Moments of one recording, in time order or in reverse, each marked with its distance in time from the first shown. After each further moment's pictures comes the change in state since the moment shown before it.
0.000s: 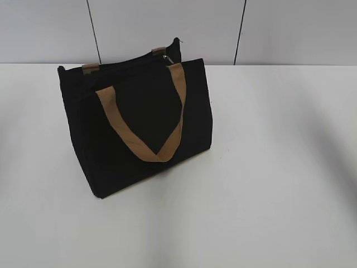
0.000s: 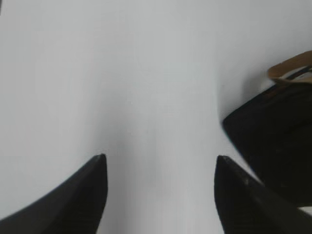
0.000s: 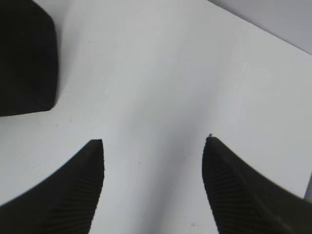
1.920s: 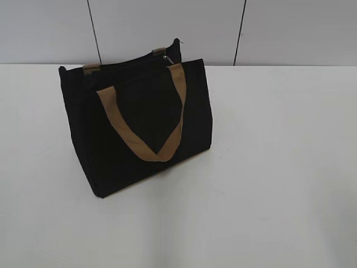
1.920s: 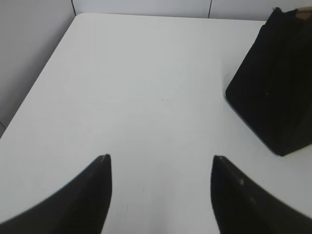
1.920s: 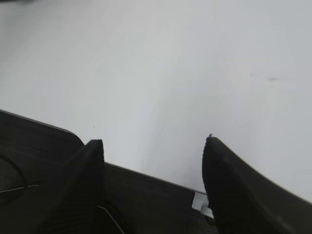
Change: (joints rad) left arm 0.000 -1.209 0.638 0.051 0.107 -0.101; right arm -0.070 -1.370 1.281 0.128 -0.120 0.052
